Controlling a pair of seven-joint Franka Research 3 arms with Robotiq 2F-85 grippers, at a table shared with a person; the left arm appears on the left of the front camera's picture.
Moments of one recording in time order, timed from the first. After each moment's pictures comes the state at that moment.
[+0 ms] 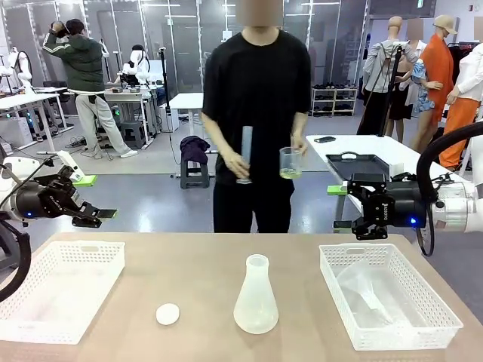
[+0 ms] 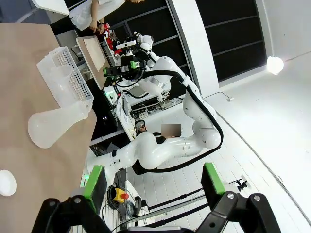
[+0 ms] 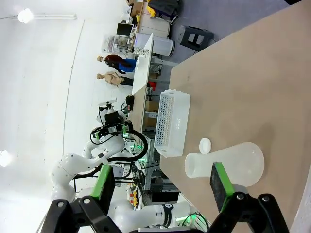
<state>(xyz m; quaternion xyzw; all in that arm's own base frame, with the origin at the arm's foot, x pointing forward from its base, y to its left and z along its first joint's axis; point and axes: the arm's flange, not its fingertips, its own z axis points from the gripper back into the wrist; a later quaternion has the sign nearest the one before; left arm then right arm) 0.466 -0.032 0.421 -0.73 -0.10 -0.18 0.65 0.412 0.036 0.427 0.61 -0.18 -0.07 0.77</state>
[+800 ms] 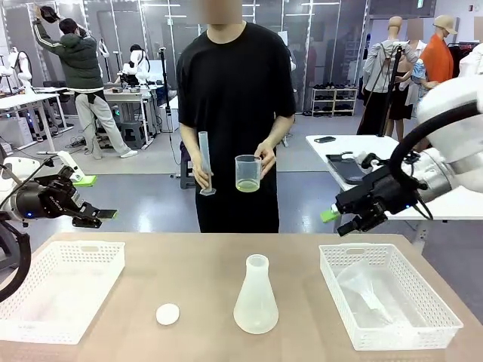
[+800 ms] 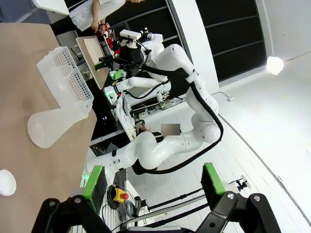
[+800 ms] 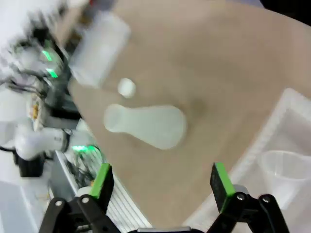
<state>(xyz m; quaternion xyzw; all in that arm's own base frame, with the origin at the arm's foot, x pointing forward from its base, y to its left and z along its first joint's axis) 0.465 -0.032 0.421 -0.73 -0.10 -0.18 0.65 0.468 0.051 0.449 0.37 -0.14 0.24 0.89</state>
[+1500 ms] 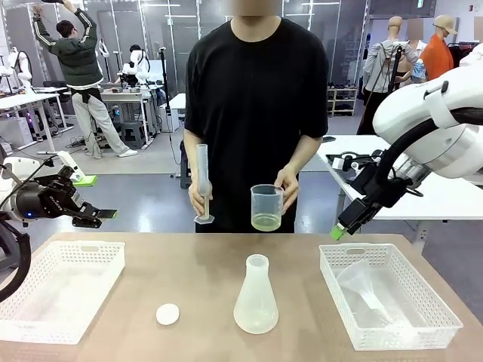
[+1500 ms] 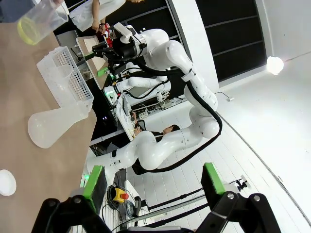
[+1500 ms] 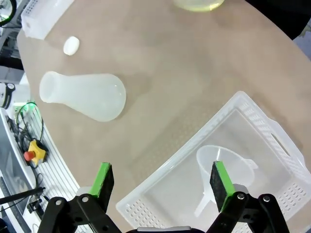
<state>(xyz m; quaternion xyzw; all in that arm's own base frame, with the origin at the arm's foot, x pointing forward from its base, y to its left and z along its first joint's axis) 0.465 -0.032 0.421 -0.73 -0.10 -0.18 0.65 0.501 0.053 0.444 0.24 -0.12 0.35 0.90</state>
